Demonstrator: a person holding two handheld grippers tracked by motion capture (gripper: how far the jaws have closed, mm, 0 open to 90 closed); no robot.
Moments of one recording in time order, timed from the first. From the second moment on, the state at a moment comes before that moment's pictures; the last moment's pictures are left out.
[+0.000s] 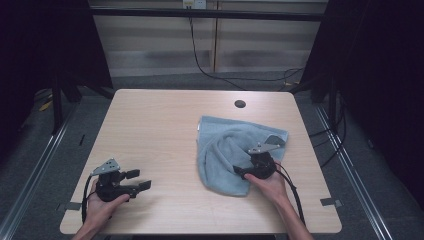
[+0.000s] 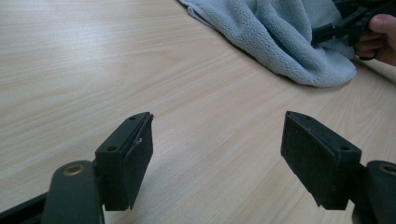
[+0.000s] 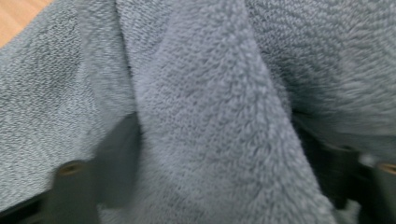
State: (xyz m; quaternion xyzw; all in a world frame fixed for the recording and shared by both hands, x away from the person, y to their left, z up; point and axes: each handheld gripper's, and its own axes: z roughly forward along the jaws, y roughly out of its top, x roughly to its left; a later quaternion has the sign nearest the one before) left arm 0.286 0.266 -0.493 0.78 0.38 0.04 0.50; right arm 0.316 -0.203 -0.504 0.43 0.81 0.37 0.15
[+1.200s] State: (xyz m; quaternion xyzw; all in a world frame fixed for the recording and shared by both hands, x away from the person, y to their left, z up) left arm 0.355 0.188 -0.452 0.78 0.34 0.04 0.52; right arm 0.290 -0.183 -0.458 0.37 0.81 0.44 0.11
